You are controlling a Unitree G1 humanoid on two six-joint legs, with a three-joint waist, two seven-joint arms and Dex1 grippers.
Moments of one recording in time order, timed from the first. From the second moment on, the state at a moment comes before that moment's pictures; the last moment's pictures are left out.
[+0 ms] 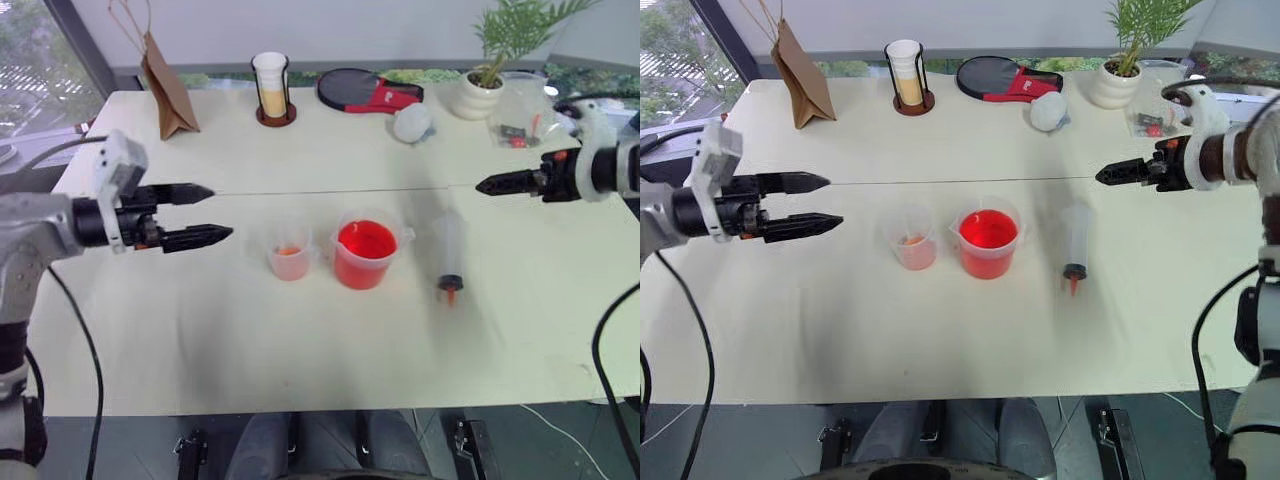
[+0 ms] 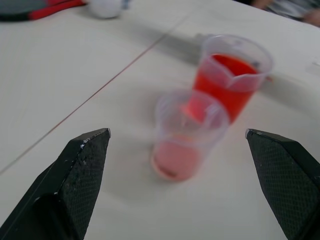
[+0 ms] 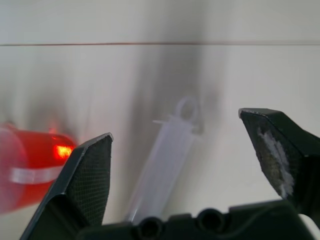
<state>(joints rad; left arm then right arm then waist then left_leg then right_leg) -0.54 0.96 0.16 -0.14 -0.69 0.77 -1.16 -1.18 -1.01 0.23 0.50 0.35 1.38 0.96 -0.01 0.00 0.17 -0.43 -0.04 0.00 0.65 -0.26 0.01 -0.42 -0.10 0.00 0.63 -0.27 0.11</state>
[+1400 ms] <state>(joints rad) -0.60 0.88 0.07 -0.05 -0.57 0.61 -1.13 -1.48 -0.71 0.11 0.88 0.19 1.05 0.97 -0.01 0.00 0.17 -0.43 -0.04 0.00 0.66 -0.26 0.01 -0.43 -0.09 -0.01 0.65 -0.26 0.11</state>
